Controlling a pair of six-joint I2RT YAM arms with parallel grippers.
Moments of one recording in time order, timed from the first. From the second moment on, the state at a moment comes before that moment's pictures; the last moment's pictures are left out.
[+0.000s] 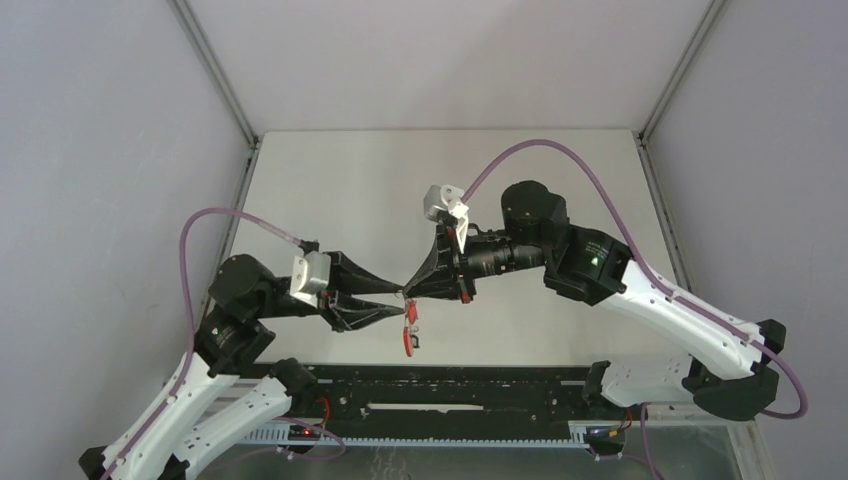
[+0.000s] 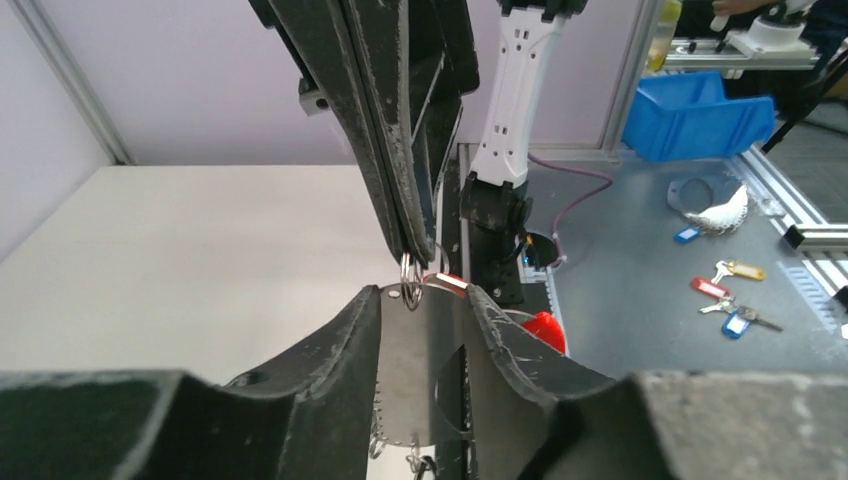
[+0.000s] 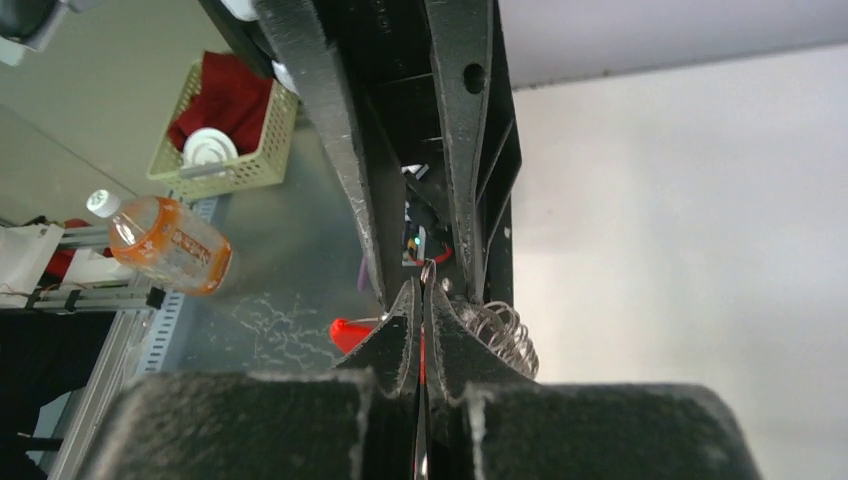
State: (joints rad) left arm -0.68 0.56 0.85 -0.11 0.84 -0.10; right arm 1.06 1.21 1.43 -0.39 -0.63 0.13
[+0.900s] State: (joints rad) left arm -0.68 0.67 1.00 -0.55 0.92 0.25; right arm 1.21 1.55 1.95 -1.08 -0.39 -0.08
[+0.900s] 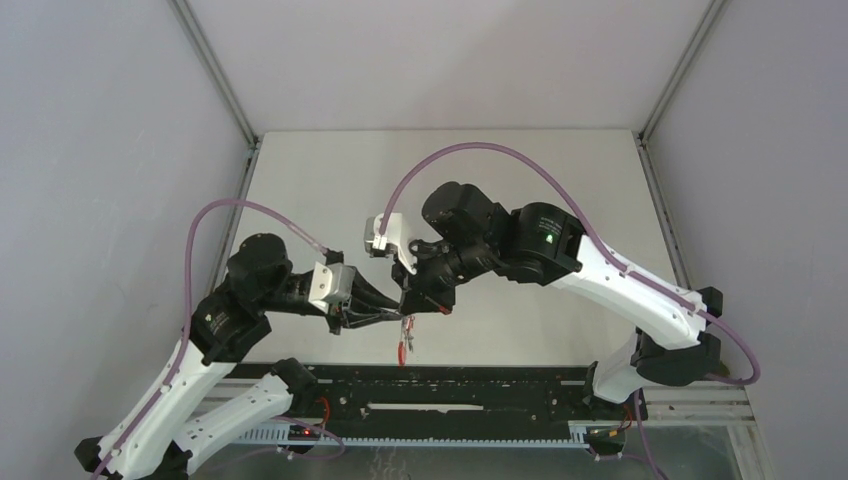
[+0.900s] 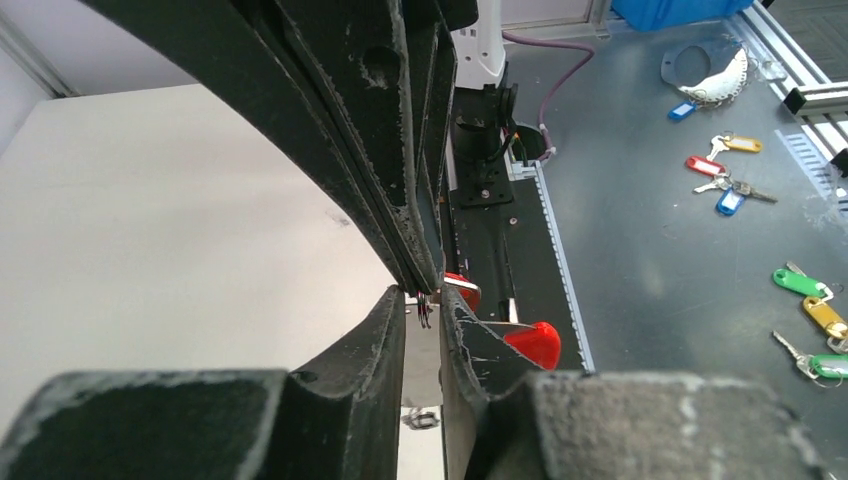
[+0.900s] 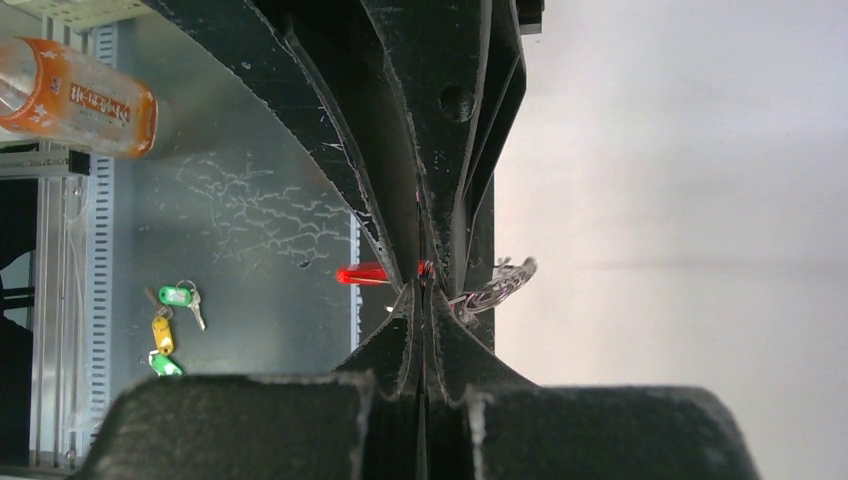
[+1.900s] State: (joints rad) left arm -0.68 0.68 1.00 -0.64 0.94 0.34; right arm 1.22 1.60 2.01 -1.15 -0.38 -0.09
